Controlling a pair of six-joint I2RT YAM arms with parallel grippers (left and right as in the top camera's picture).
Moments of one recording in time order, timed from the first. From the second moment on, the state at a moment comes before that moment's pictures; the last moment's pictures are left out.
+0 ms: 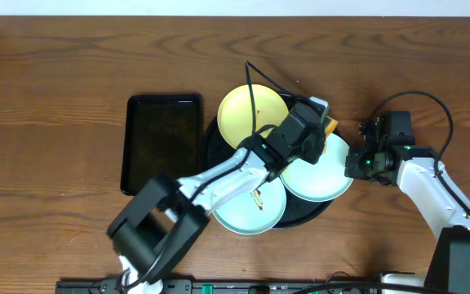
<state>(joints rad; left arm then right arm) -0.83 1.92 1.22 -0.01 0.07 -0.40 0.00 1.52 0.80 -0.56 -0.15 0.17</state>
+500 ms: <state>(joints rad) -0.82 2.03 1.25 -0.18 0.05 -0.42 0.00 1.52 0.80 -0.56 -0.17 0.17</state>
